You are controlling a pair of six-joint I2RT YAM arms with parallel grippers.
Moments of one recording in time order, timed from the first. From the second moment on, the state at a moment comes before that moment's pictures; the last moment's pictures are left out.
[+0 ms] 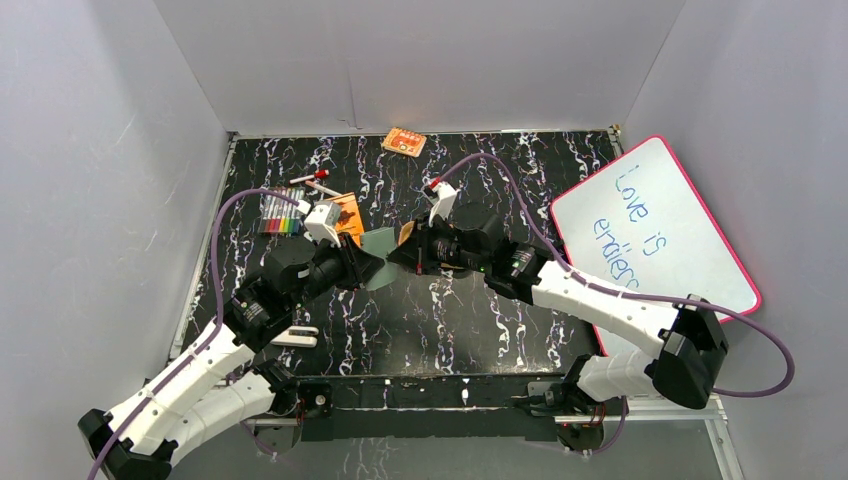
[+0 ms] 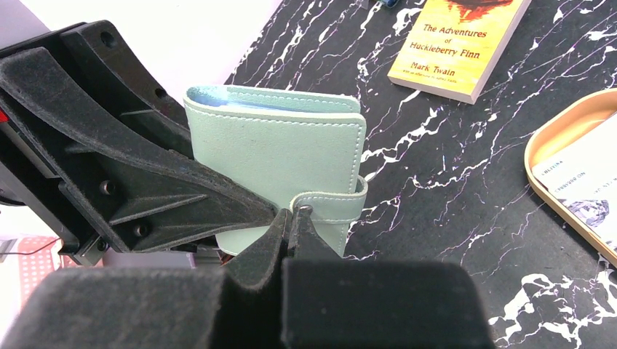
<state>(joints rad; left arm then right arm) -0.72 0.74 0.75 -0.34 0.01 -0.59 0.98 1.30 1.01 -0.01 -0.17 0.60</state>
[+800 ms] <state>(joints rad) -0.70 0.72 0.75 -0.33 0.06 -0.58 0.98 1.30 1.03 -0.01 -0.19 0.61</state>
